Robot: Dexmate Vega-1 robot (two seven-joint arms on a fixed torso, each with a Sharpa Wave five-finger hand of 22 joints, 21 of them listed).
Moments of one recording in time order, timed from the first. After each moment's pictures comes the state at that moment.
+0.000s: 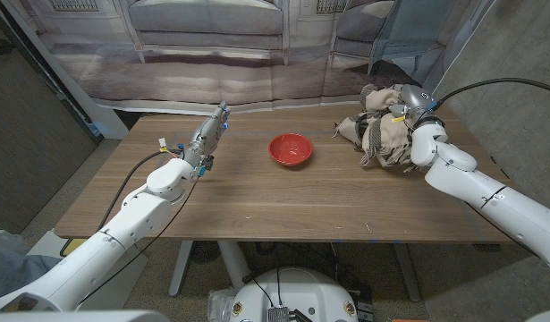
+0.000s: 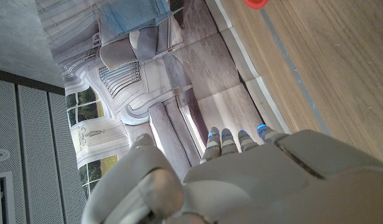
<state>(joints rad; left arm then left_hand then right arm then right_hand) 1.01 0.70 0.31 -1.71 -0.63 -0.10 0.10 0.34 -0.01 0.12 0.10 0.27 0.02 0.05 0.20 0.18 -0.05 0.01 0.21 0.19 -0.17 0.03 0.19 0.18 -0.17 0.02 0.20 0.18 -0.75 -0.87 -0.52 -1.75 -0.34 -0.49 -0.39 1.21 0.06 0.29 -0.15 0.18 0.65 -0.18 0.50 0.43 0.59 -0.14 0.56 0.67 0.85 -0.11 0.38 0.63 0.83 -0.10 0.97 0.33</state>
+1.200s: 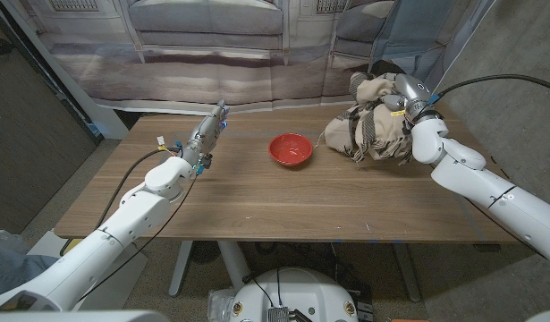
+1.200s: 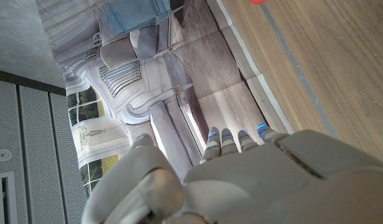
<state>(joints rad) 1.00 0.71 0.30 -1.70 -0.63 -0.10 0.09 0.34 -0.01 0.12 0.11 0.27 0.02 0.05 0.20 0.18 -0.05 0.01 0.21 0.19 -0.17 0.03 0.19 0.18 -0.17 0.02 0.20 0.18 -0.79 -0.88 -0.46 -1.79 -0.33 -0.30 -0.41 1.22 0.06 0.28 -0.14 0.18 0.65 -0.18 0.50 0.43 0.60 -0.15 0.54 0.70 0.85 -0.11 0.37 0.64 0.80 -0.09 1.03 0.31</state>
